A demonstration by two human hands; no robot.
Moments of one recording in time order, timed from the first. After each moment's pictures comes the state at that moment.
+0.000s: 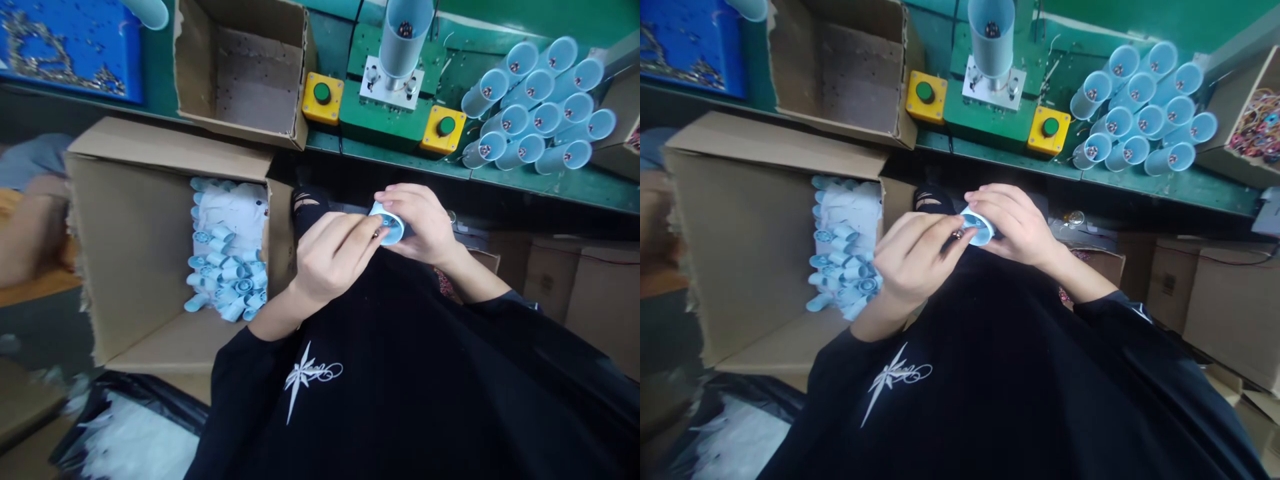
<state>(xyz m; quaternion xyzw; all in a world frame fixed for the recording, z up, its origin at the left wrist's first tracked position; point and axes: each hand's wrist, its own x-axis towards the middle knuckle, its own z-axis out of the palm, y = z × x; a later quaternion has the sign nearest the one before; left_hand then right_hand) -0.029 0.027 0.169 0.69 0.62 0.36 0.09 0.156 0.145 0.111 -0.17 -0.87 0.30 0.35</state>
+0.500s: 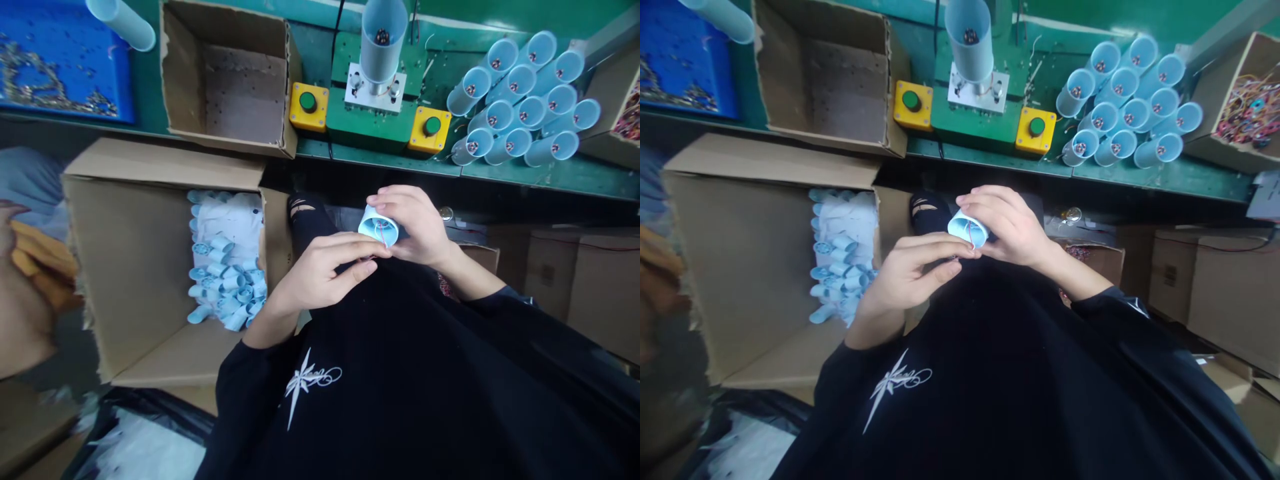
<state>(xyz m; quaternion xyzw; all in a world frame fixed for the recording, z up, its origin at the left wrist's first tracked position) -0.047 0.034 0.179 0.68 0.46 0.39 0.41 0.159 0.143 0.109 -0.17 -0.86 0.29 0.38</state>
